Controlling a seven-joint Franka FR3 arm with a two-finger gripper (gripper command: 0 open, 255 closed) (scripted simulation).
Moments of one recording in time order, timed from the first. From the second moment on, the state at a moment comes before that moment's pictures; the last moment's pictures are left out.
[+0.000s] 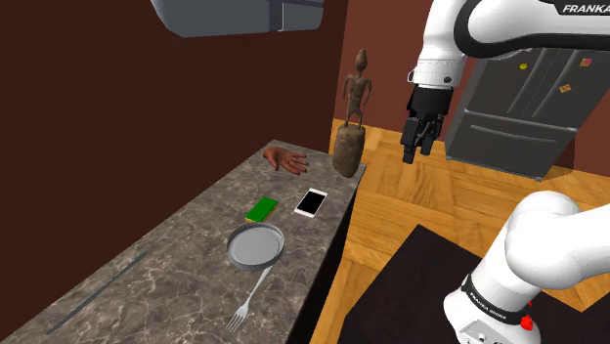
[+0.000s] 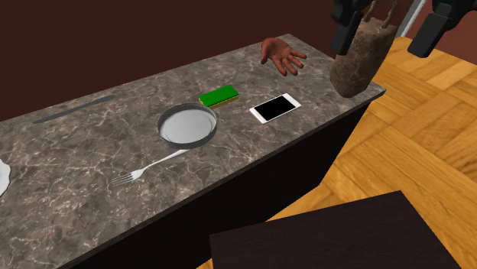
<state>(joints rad) -0.01 -0.81 0.00 -2.44 0.11 1.51 0.07</state>
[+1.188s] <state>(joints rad) 0.03 -0.27 0.12 -2.39 0.15 2.00 0.13</state>
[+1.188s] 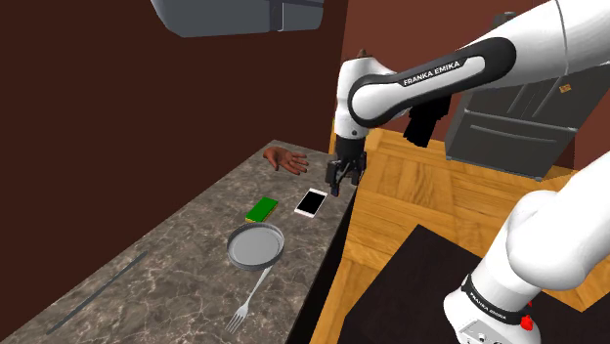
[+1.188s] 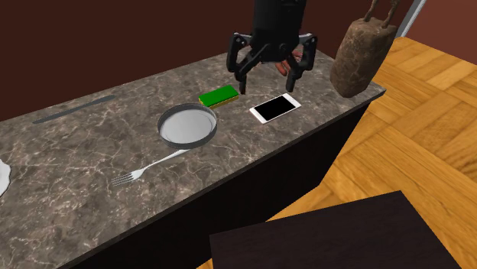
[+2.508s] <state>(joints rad) 0.12 0.54 0.15 -1.85 0.02 2.25 0.25</state>
